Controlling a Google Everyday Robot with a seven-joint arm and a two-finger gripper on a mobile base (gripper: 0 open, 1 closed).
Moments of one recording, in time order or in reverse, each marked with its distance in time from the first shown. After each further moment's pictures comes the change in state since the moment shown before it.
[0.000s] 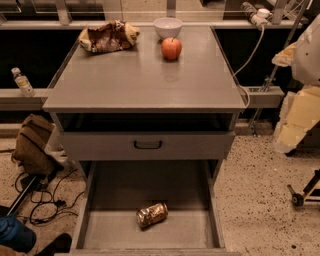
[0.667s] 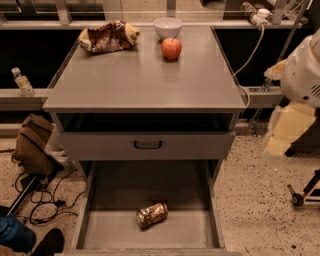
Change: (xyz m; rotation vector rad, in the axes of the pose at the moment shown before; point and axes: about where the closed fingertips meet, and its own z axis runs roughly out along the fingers) arm 0.000 0.002 0.029 -0.005 -0.031 0.013
